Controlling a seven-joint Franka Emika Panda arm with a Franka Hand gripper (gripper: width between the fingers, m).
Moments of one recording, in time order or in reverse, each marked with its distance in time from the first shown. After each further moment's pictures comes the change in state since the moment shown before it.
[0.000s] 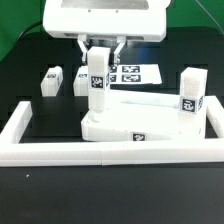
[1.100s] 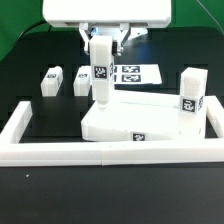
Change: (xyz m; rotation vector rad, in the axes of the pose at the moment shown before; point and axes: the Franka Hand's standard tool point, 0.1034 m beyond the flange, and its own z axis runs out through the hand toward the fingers) arm 0.021 0.004 -0.017 0.009 0.010 0.001
